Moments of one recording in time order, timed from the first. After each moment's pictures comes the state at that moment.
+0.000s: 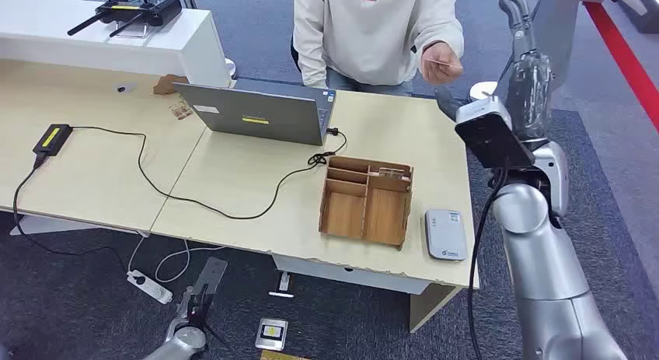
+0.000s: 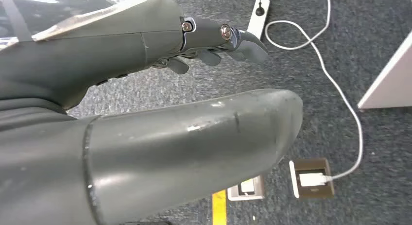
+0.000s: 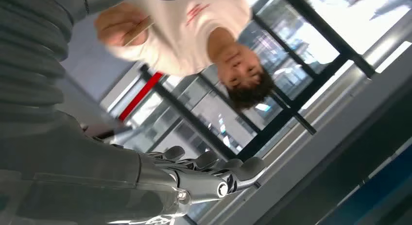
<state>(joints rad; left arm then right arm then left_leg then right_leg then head) -0.29 0.09 -0.64 -0.50 0.08 0.54 -0.09 -0.78 -0.04 0.41 -1.28 0.72 -0.43 -0.24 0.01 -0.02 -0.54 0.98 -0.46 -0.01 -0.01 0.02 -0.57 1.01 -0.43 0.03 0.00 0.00</state>
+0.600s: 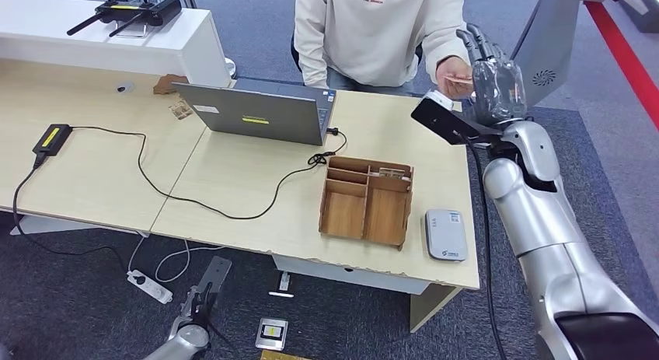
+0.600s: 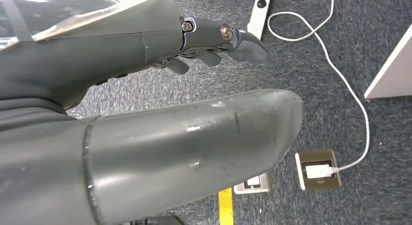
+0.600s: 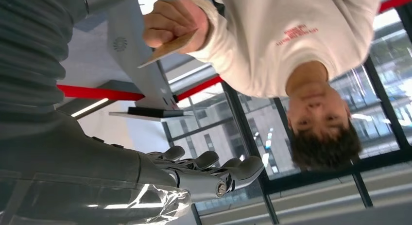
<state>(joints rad) -0.29 0.09 -0.64 -0.51 0.06 0.51 -0.04 -0.98 -0.04 0.47 -0.78 0.98 -0.43 -0.20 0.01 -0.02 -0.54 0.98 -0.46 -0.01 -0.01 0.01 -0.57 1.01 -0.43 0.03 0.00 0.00</state>
